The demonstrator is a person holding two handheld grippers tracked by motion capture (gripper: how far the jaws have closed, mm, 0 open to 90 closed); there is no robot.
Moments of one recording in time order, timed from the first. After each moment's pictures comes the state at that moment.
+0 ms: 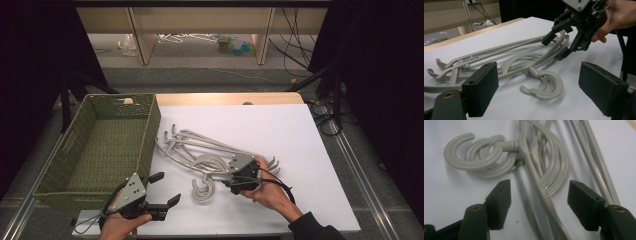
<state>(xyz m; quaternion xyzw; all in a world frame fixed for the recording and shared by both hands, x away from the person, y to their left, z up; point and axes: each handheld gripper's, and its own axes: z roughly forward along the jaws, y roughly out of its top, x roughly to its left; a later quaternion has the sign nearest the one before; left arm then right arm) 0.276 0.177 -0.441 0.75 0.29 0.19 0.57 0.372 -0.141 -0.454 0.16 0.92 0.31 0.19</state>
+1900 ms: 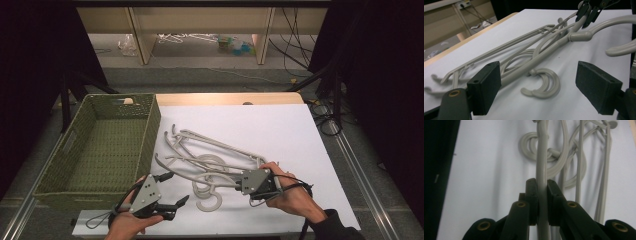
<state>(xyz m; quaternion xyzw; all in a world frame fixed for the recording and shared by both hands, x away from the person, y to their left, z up) 0.283 0.150 -0.444 0.79 0.21 0.24 0.52 0.330 -0.170 -0.403 -0.05 0.95 0.26 0.18</state>
